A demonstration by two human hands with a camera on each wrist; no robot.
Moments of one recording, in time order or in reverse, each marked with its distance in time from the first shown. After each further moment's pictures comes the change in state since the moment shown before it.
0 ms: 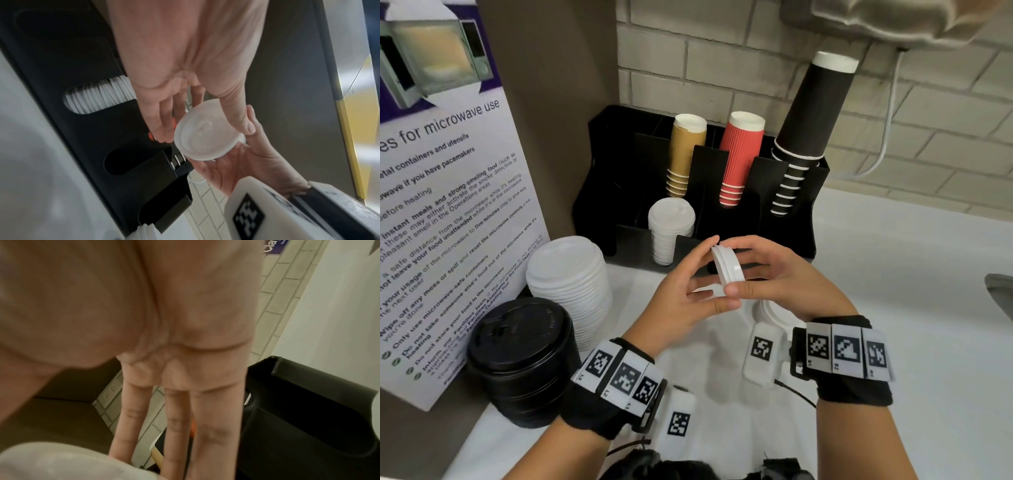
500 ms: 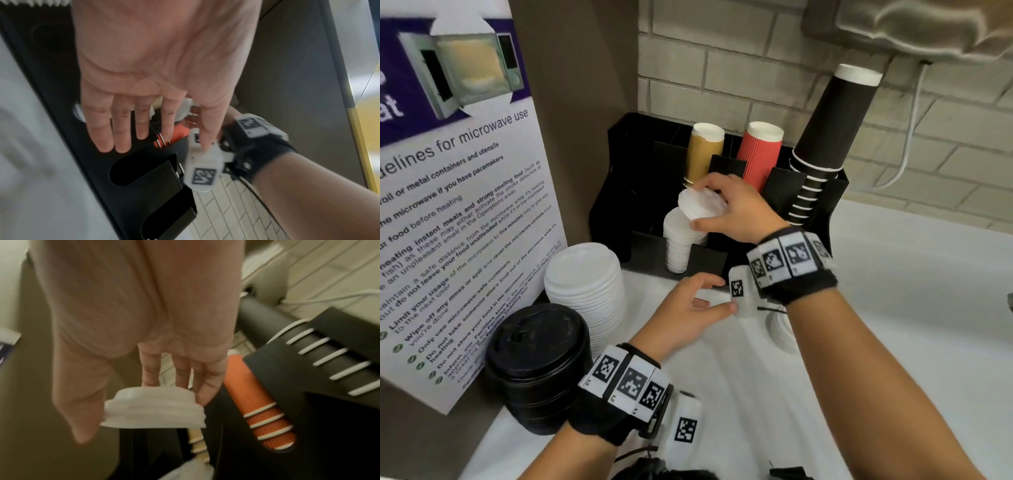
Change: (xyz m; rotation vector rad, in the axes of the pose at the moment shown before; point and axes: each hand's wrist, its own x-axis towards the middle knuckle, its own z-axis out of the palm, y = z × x) left_hand 0.002 -0.006 -0.014 0.222 0.083 -0.260; right_hand 0.124 -0.034 0.011 -0.637 0.107 -0.172
